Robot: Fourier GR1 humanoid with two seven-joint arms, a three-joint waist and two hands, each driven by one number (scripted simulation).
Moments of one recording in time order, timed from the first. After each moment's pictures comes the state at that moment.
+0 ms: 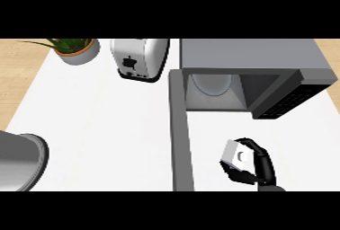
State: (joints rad) left arm 0.37 0.05 0.66 -2.30 0.62 -0.51 0.19; right arm -0.16 -0.08 -0.05 -0.66 0.09 -0.15 -1.03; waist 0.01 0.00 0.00
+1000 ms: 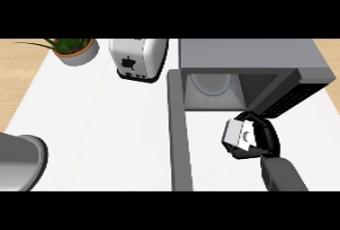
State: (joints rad) left arm 0.37 0.05 0.72 -2.28 0.66 -0.55 0.21; right arm -0.28 -0.13 -0.04 -0.83 0.02 0.05 -0.89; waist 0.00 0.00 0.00
